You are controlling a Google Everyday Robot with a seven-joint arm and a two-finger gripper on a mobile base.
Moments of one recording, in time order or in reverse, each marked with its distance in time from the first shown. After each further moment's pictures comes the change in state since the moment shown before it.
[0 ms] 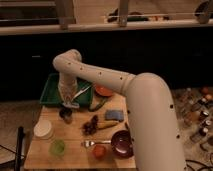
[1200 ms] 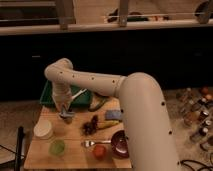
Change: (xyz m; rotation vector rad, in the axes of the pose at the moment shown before) arm -0.034 -0.026 0.037 -0.037 -0.076 -0.035
